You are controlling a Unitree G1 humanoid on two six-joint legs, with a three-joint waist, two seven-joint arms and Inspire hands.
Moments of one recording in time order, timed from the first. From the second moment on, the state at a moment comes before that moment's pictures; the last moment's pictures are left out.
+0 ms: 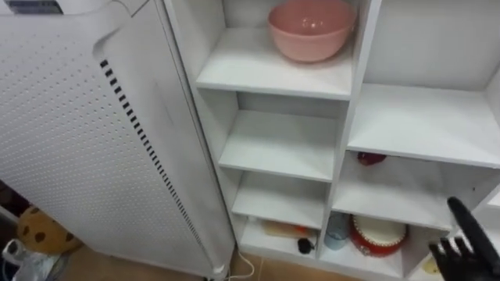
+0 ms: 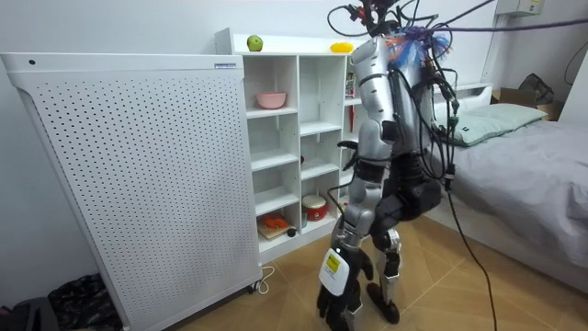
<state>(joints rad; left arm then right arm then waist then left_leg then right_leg) 0.18 0.31 -0.25 1.04 0.01 0.04 0.14 -0.53 -0.47 -0.08 1.27 1.49 -0.06 0.04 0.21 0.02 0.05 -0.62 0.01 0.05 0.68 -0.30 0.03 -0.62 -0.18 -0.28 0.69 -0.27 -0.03</state>
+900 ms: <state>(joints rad) 0.22 0.24 0.04 1.00 0.15 -0.06 0.22 0.14 -0.27 0.07 1.25 0.59 -0.04 0.16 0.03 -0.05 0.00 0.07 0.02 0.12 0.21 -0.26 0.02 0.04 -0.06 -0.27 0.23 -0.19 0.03</state>
